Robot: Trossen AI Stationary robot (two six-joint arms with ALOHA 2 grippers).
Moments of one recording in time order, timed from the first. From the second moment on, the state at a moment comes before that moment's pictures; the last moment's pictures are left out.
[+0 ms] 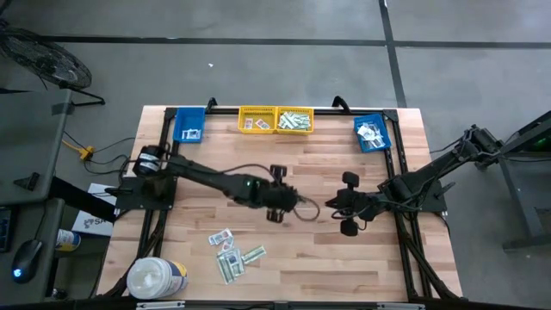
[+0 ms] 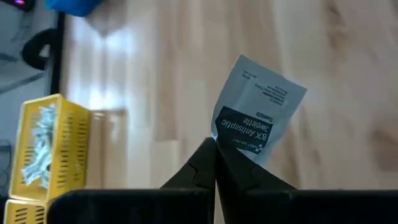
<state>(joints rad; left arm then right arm) -0.21 1.90 1.47 -0.52 -0.51 0.15 0.47 1.11 0.67 -0.33 0.46 0.38</state>
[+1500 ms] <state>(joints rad) -0.07 1.68 1.30 -0.21 -0.88 0.34 0.22 1.29 0.67 0.19 0.82 0.21</state>
